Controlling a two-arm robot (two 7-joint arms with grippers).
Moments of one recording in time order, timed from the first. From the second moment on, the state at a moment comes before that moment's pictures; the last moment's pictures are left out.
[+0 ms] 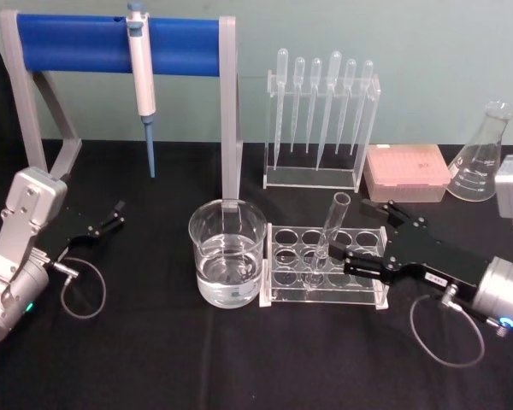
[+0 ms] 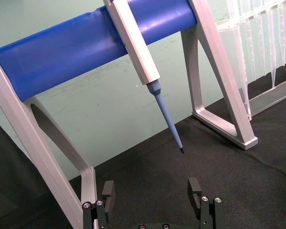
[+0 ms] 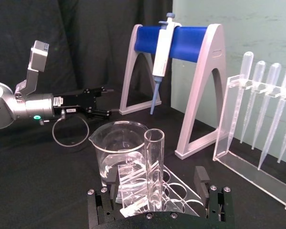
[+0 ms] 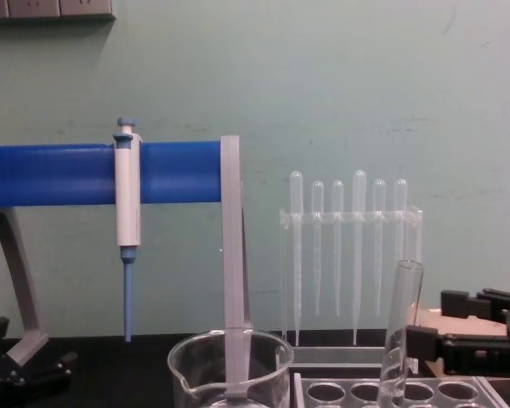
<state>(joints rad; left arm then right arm) -0.20 0.60 0.45 -1.41 -0.25 -0.12 0.03 0.16 0.66 -0.37 -1.61 0.58 -0.03 0.62</state>
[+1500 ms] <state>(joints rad) -0.20 0.60 0.45 -1.41 -0.25 -0.12 0.03 0.24 0.62 -0.43 -1.54 0.57 -0.03 0.65</state>
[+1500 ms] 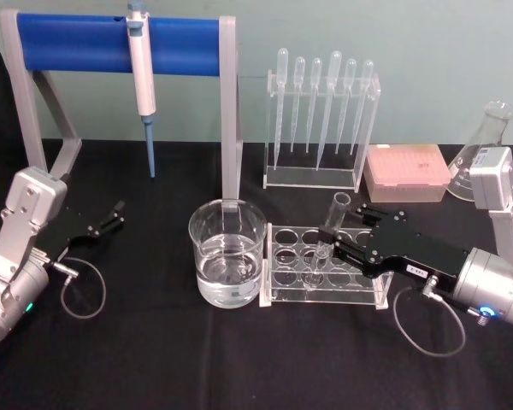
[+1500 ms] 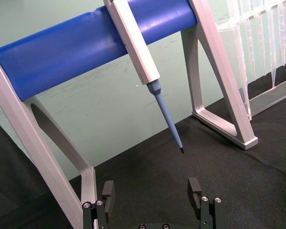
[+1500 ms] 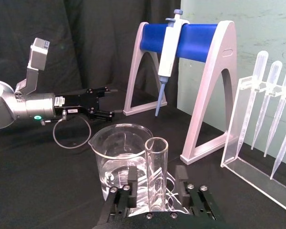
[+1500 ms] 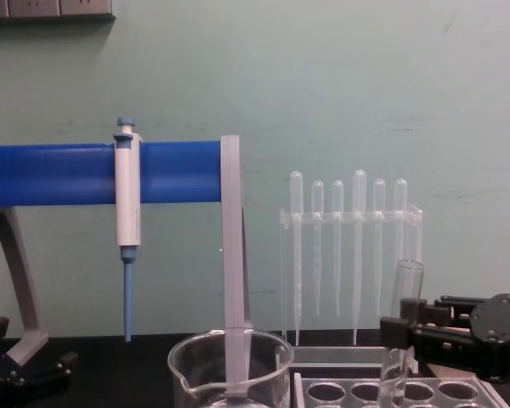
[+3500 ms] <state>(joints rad) -0.20 0.60 0.45 -1.41 -0.25 -0.12 0.03 0.49 0.76 -0.47 -1.69 0.67 0.25 0.68</state>
